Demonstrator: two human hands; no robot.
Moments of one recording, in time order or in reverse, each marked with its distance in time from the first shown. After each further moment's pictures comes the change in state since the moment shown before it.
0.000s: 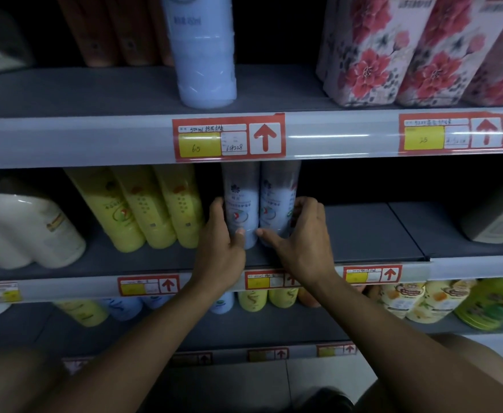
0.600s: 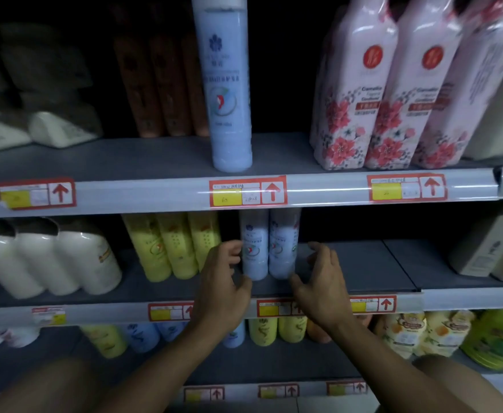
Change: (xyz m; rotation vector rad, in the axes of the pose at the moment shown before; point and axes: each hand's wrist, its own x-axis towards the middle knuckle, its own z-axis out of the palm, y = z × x) left_hand -0.041 0.041 -0.044 0.051 0.065 0.136; right_hand -0.031 -0.001 -0.030 -0.073 -0.027 -0.006
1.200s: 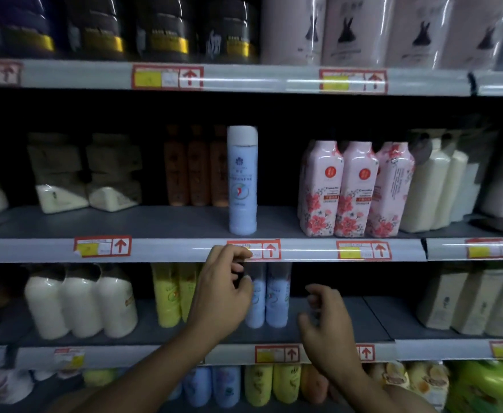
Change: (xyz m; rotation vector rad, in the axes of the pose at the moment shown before) left_hand 0.011 0.112 -0.076 0.024 0.102 0.263; right_hand -0.044 -0.073 -0.077 0.124 0.134 -0.112
